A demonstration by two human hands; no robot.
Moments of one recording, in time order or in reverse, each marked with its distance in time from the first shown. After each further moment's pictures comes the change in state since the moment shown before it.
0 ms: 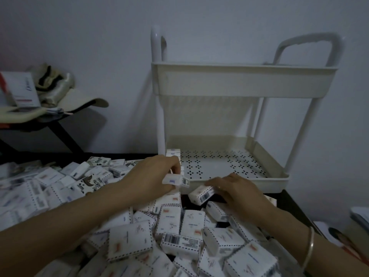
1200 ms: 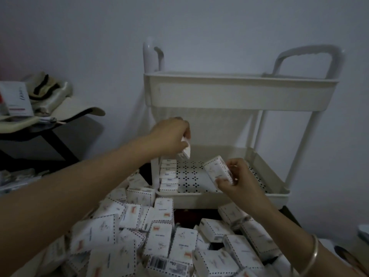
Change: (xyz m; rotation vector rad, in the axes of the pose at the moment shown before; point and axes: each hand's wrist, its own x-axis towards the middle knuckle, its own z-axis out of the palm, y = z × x) left_hand 0.112 0.018 -0.054 0.164 0.064 -0.055; right_hand 0.027 0.015 -0.019 0.751 0.251 0.493
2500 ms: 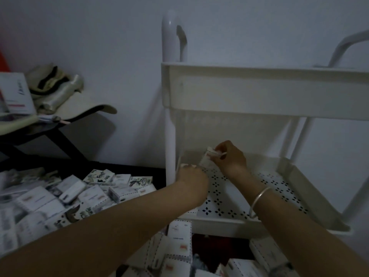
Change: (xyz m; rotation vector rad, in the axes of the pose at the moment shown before) left_hand 0.017 -0.001 0.118 0.362 -0.399 -0.167; right_hand 0.174 0.039 0.085 -0.265 0.037 0.003
